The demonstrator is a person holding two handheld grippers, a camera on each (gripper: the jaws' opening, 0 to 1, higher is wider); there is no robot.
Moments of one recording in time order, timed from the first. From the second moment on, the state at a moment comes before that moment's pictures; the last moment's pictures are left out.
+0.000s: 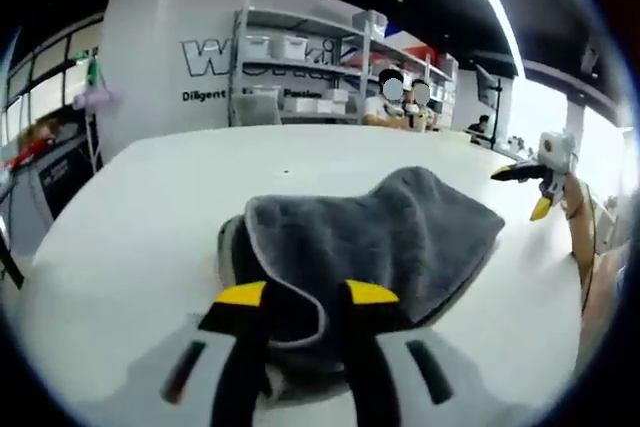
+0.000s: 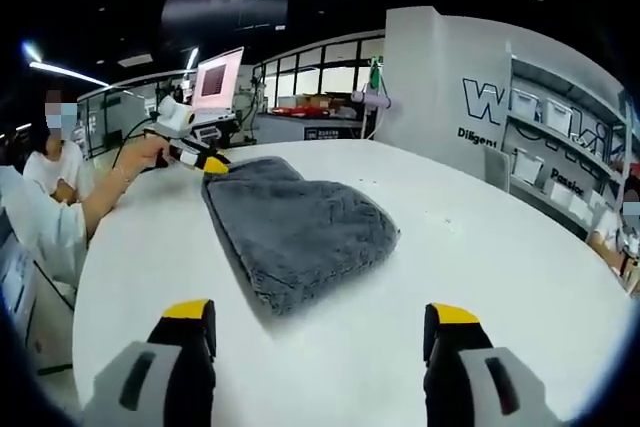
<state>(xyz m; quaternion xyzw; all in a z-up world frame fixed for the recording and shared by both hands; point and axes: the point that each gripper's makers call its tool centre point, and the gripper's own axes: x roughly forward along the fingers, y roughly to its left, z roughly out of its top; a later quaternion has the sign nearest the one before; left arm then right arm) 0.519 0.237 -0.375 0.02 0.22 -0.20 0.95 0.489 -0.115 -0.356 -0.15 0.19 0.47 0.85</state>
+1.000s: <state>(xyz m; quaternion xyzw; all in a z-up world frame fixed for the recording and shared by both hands) 0.504 0.258 -0.326 -0.12 0.15 -0.20 0.96 0.489 -0.115 -0.361 -0.16 0.20 0.47 0.85</state>
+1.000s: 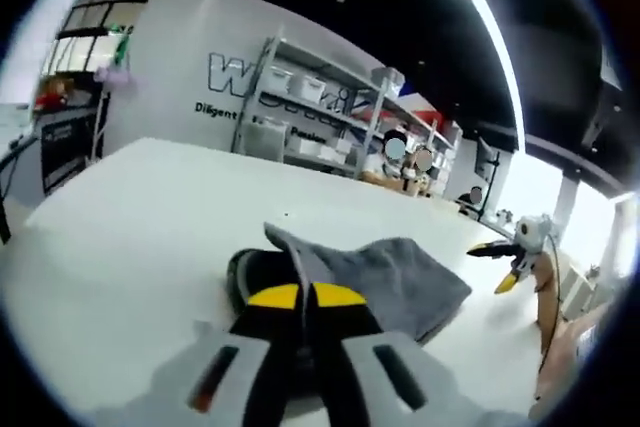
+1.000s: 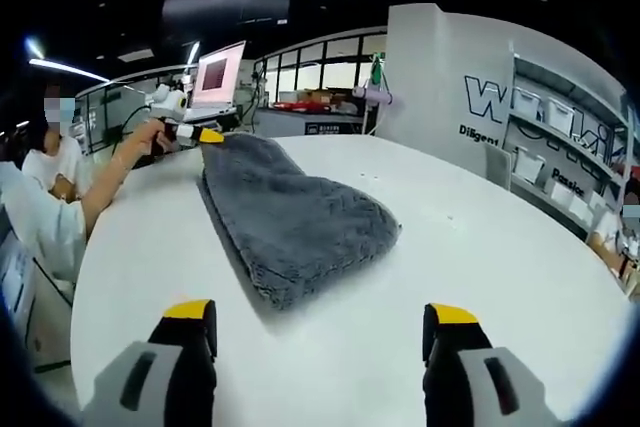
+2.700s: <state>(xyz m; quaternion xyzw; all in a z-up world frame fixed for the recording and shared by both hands) 0.495 0.247 -0.357 0.00 0.21 -0.18 0.96 0.487 -0.114 -0.373 -0.18 0.22 0.47 0.84</state>
